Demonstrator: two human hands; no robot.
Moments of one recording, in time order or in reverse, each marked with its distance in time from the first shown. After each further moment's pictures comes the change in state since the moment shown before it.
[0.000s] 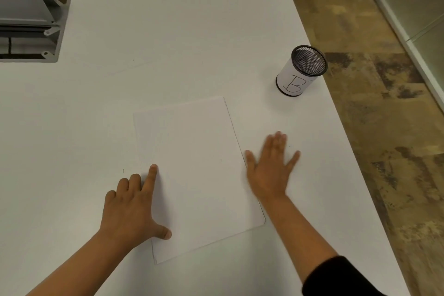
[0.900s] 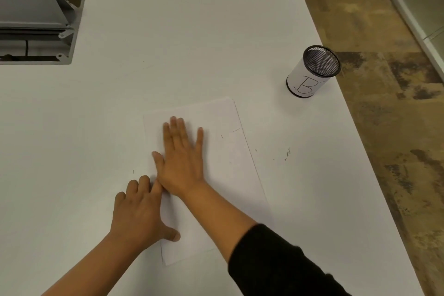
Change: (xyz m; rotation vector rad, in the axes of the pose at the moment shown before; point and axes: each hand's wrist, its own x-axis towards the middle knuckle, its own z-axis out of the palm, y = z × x) left_hand 0.000 -0.002 0.002 -0.030 0.003 -0.007; right_hand -0.022 -0.180 -0.011 0.145 -0.222 -0.502
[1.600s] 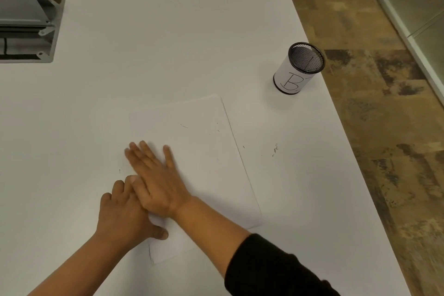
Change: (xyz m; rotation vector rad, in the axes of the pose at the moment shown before) left_hand -0.003 0.003 0.002 -0.125 -0.021 0.010; right_hand -0.033 -0.005 0.000 0.369 -0.132 -0.262
